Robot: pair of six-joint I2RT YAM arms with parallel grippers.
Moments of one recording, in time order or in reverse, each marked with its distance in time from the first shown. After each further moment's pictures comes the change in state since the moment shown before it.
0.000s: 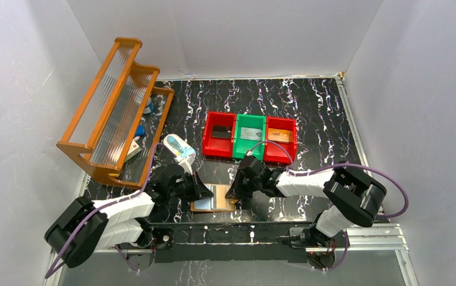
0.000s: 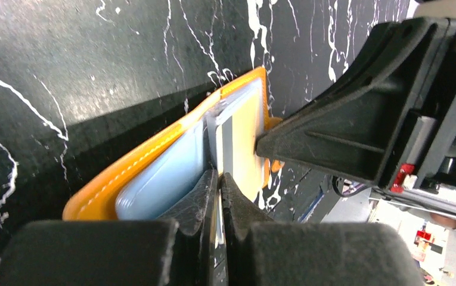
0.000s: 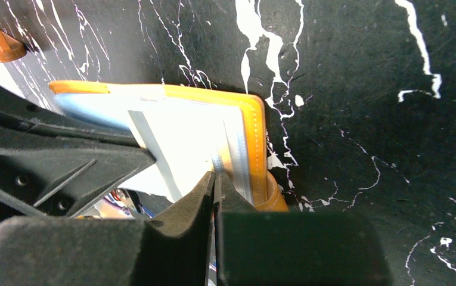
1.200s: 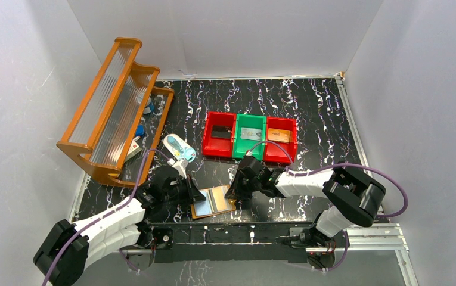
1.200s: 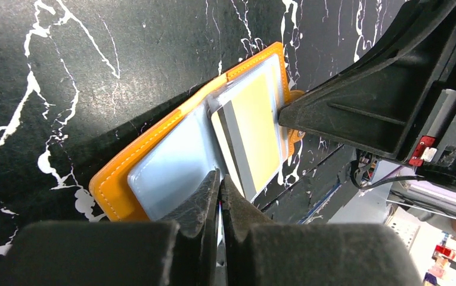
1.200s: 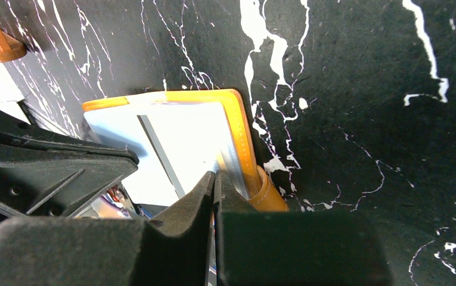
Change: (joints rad) left arm 0.018 -0.267 0.010 -0.359 -0.043 0.052; right arm 0.000 -0.005 0.003 -0.007 0.011 -0.004
